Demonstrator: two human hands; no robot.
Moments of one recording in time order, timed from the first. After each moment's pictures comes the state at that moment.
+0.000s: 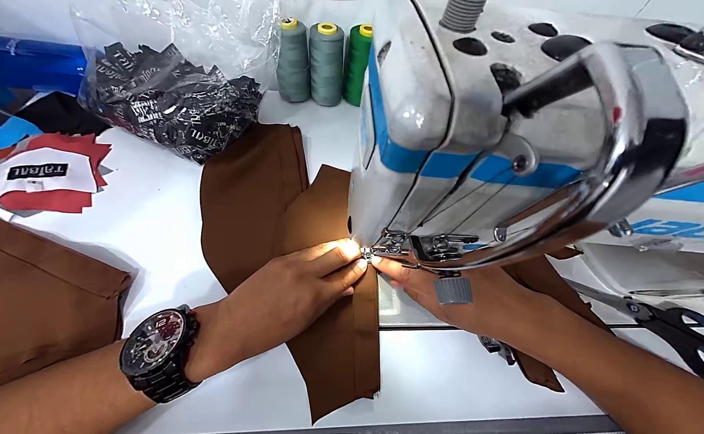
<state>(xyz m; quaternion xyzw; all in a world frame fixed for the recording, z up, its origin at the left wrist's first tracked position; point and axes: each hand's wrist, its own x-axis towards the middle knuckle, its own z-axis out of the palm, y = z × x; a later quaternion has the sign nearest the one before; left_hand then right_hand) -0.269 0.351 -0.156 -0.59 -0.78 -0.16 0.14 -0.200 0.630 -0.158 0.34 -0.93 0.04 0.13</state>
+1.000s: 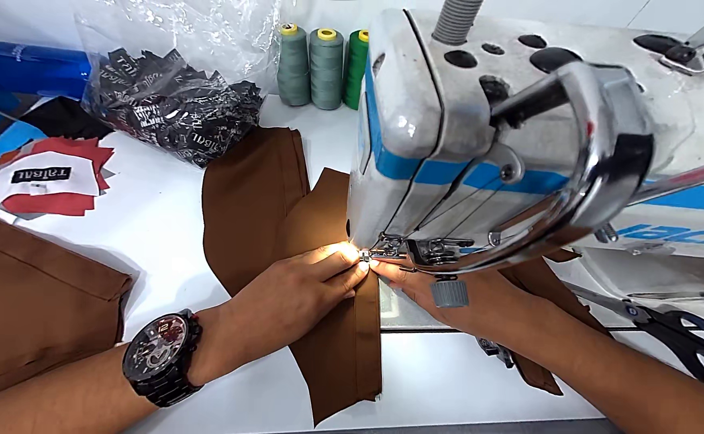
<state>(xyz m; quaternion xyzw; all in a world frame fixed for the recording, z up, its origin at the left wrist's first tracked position) -0.268 0.355 -0.157 -0.59 -0.78 -0.16 0.14 -0.201 0.629 -0.160 0.33 -0.94 0.05 0.11</state>
